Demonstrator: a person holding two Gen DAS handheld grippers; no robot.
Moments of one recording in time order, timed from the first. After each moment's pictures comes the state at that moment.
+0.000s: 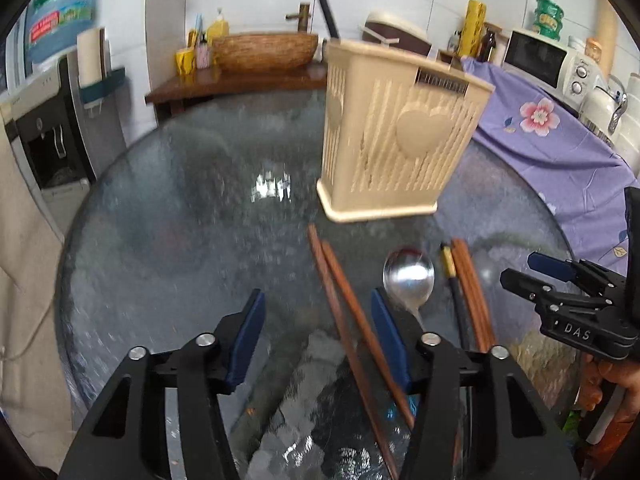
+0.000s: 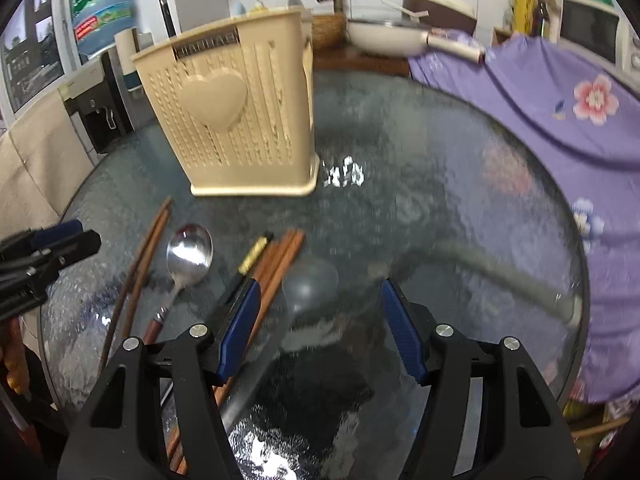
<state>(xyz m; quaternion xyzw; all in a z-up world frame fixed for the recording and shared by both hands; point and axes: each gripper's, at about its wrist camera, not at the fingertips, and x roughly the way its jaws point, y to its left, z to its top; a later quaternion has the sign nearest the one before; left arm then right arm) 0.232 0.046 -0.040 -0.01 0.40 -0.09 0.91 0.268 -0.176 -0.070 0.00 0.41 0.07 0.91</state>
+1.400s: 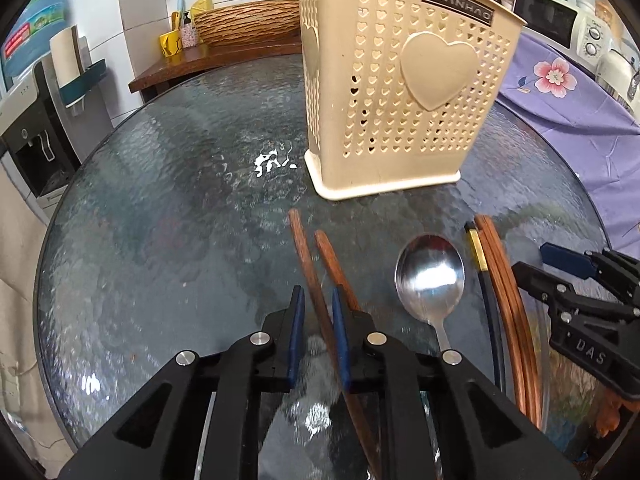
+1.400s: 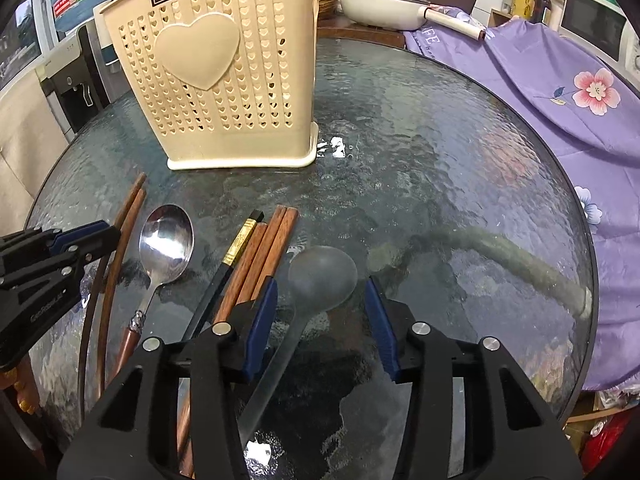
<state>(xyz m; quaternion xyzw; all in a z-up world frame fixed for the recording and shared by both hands) 0.273 0.016 -0.071 0.04 0.45 -0.08 0.89 0.296 -0.150 -0.085 -0.02 0.45 0.03 0.89</state>
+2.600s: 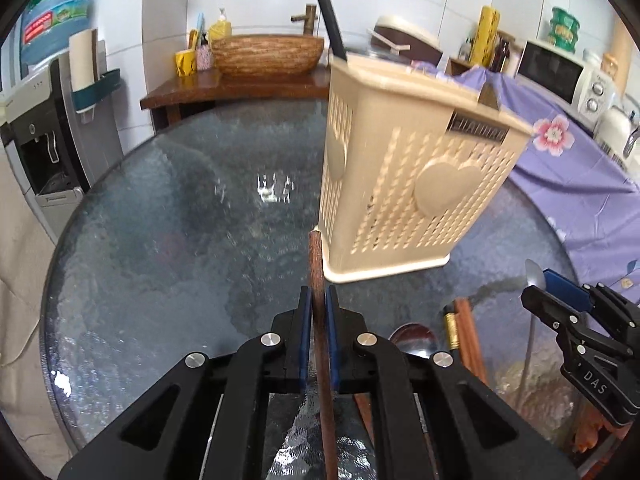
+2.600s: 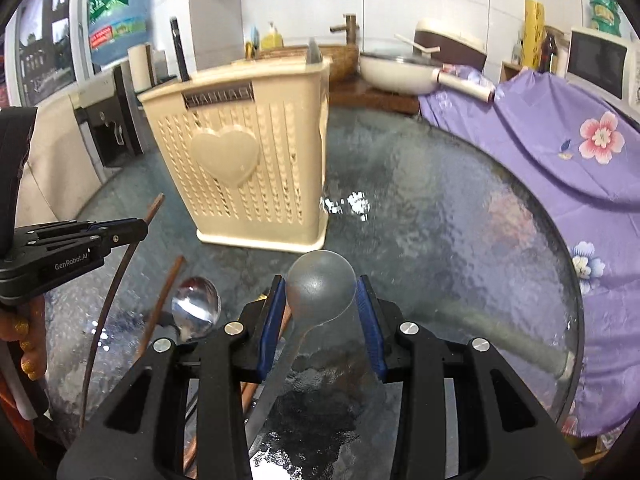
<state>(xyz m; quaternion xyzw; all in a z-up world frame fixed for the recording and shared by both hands) 0.291 0.037 -0.022 -0.02 0.39 -0.08 0.92 0.289 -0.169 -0.035 -0.02 0.33 0.09 0.94</state>
